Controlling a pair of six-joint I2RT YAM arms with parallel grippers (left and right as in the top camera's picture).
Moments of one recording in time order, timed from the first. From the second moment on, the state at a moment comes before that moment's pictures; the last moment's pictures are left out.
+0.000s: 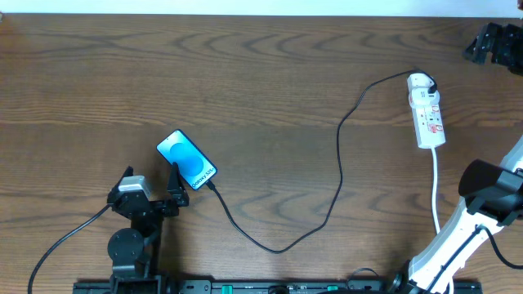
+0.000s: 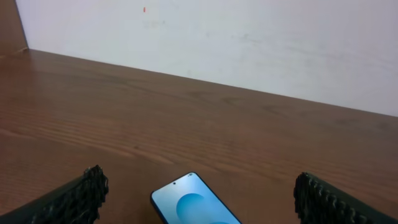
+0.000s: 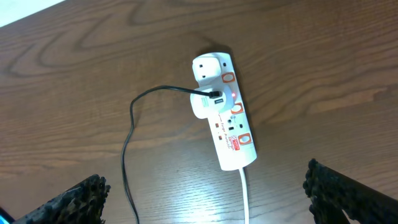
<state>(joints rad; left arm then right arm) 0.02 0.01 0.01 -0.11 0.01 -0.17 -0.42 2.20 2.73 -1.70 -0.27 -0.10</state>
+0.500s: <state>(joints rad) 0.02 0.01 0.01 -0.10 0.05 -0.09 -0.42 2.20 2.73 -1.70 -0.27 -0.10</state>
